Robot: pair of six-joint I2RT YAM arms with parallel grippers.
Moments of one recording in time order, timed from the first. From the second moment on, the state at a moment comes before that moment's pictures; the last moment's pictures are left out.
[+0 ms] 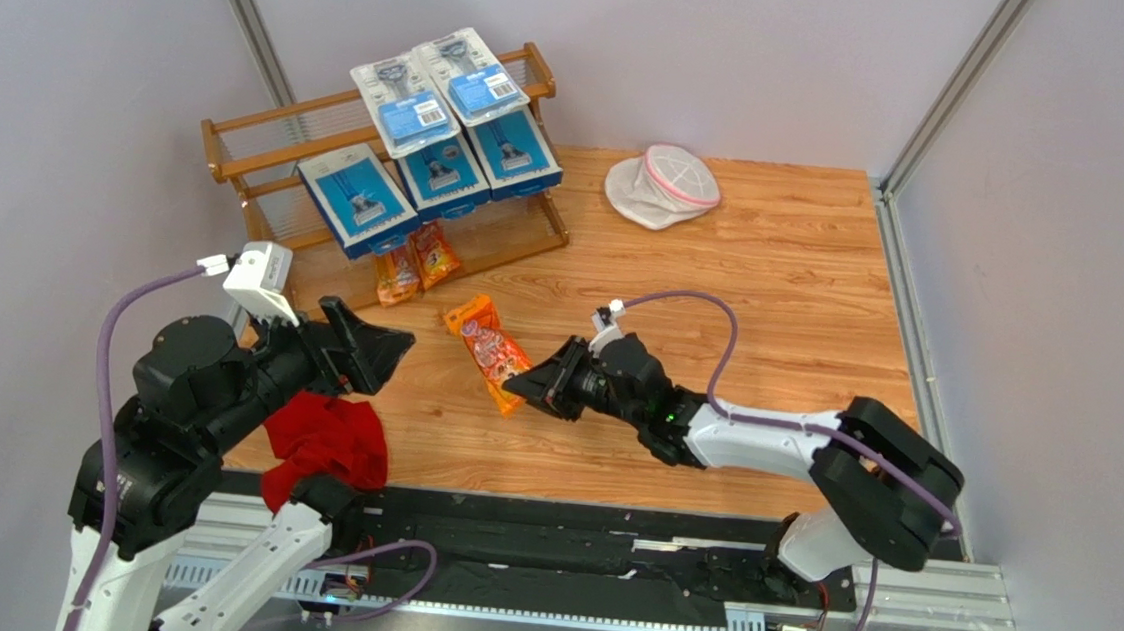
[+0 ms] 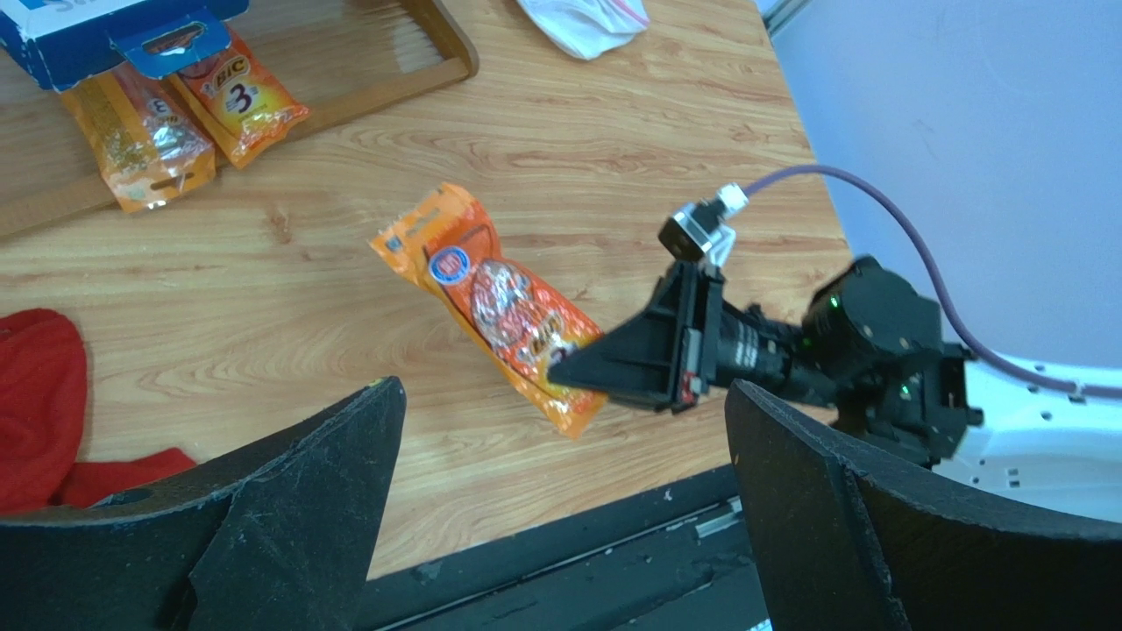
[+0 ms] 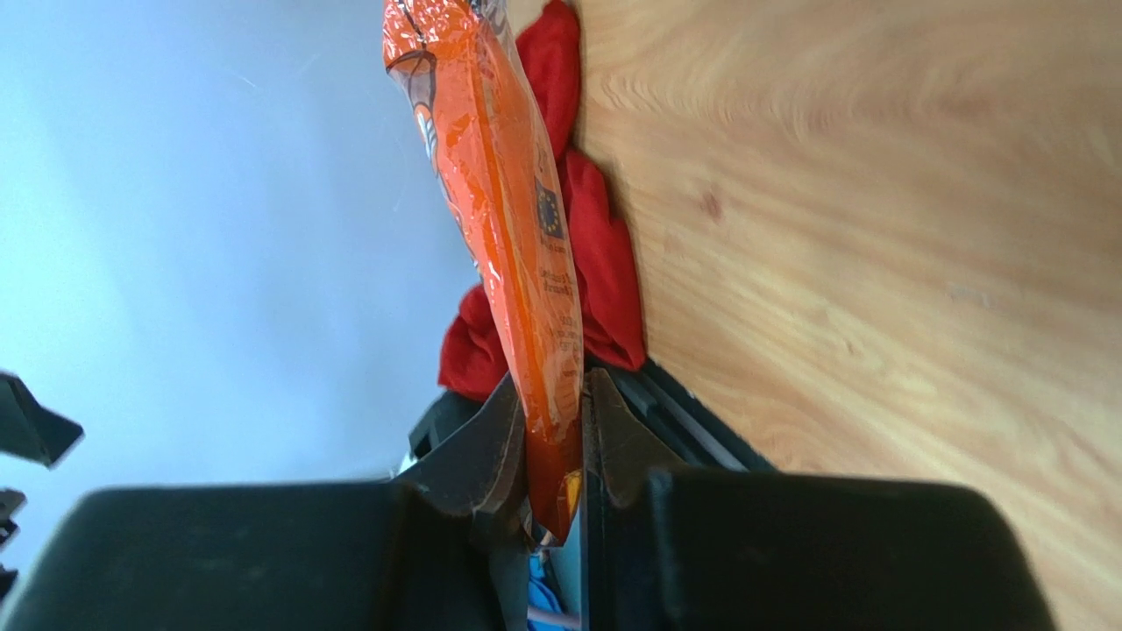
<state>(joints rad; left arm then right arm) -0.40 0.54 1.23 -0.97 0.06 -0.52 0.98 1.48 0.64 0.52 -0.12 1.40</state>
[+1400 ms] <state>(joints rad) -0.40 0.46 1.22 -1.06 0.10 -0.47 0.64 2.45 1.70 0.43 -0.37 1.43</state>
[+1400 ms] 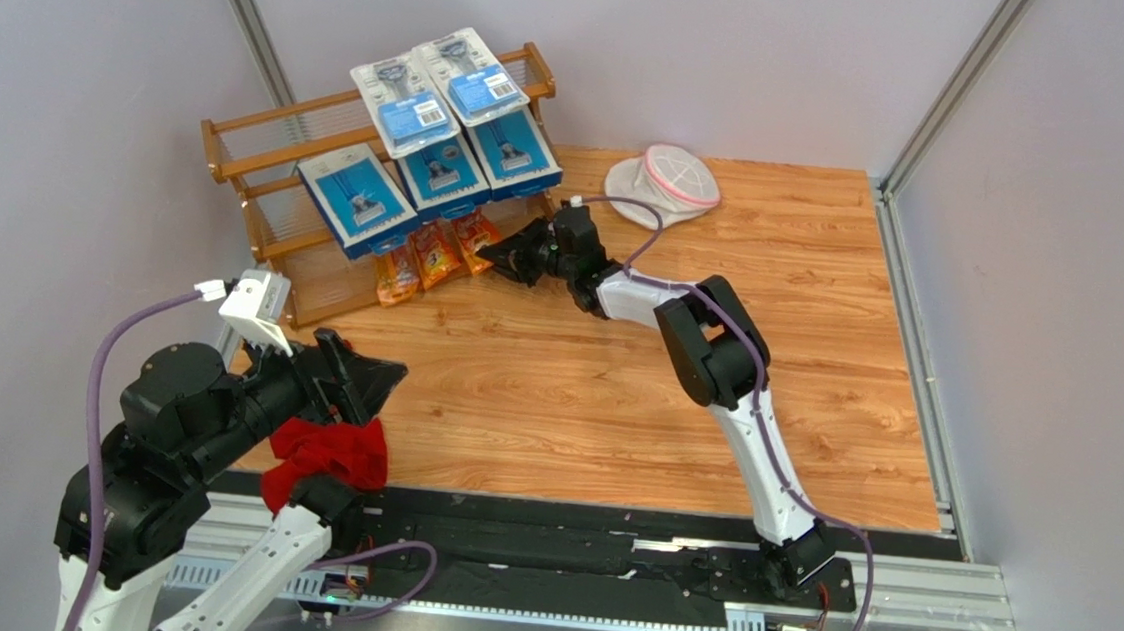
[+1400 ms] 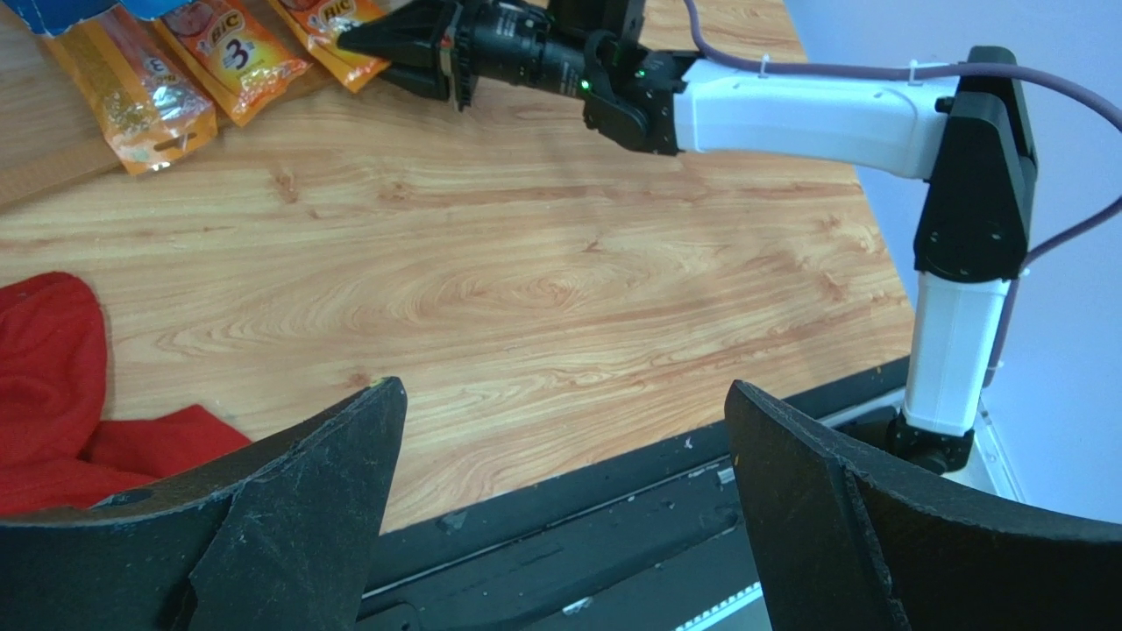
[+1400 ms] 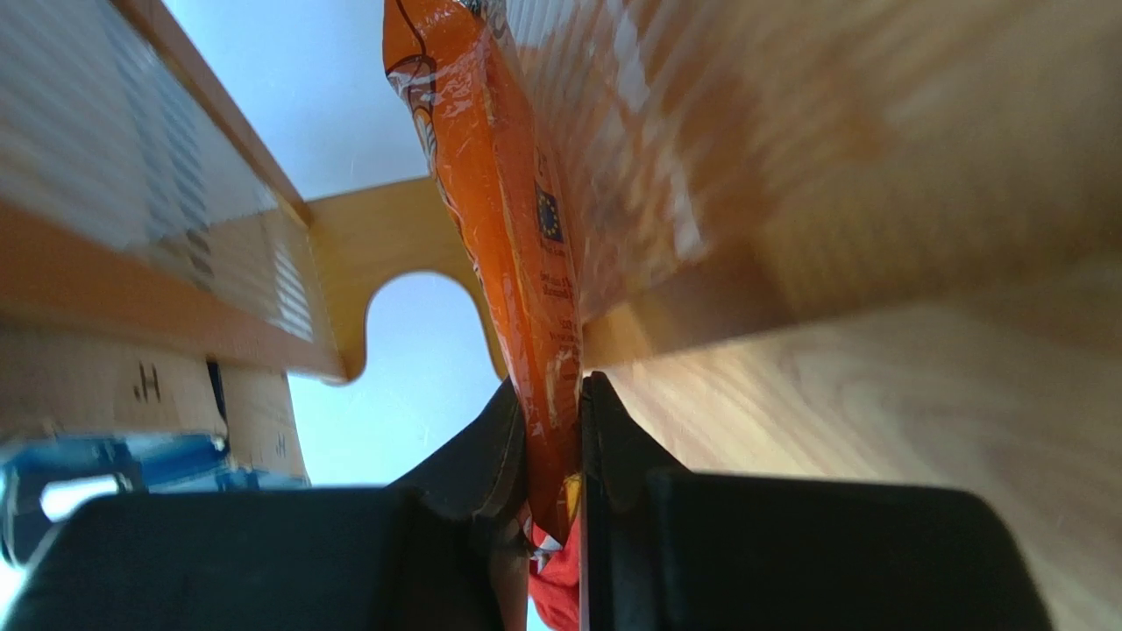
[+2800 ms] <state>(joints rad) -0.40 0.47 1.16 -1.05 0.14 -0.47 0.61 2.44 1.92 -0.07 -0.29 1.14</state>
